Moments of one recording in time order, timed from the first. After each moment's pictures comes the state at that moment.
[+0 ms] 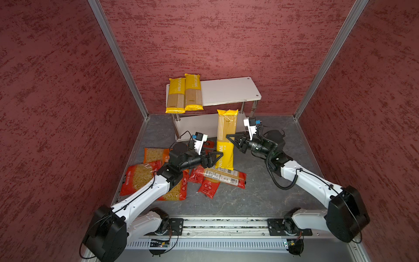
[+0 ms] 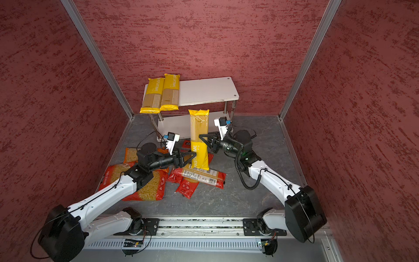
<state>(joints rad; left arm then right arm) -0.53 1.11 0.64 0.33 0.60 -0.57 0.51 1.32 0.88 0.59 -0.71 0.58</state>
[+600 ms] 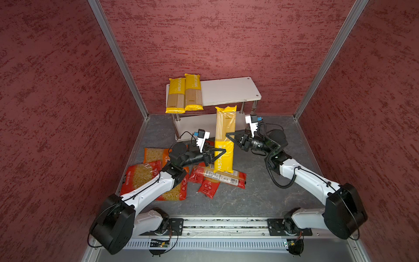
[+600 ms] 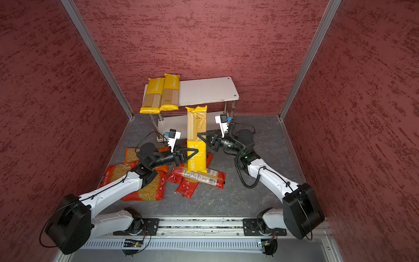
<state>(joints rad) -0.53 1.20 0.64 0.67 0.76 -0.70 0.50 1.34 0.89 0.73 -0.80 0.75</state>
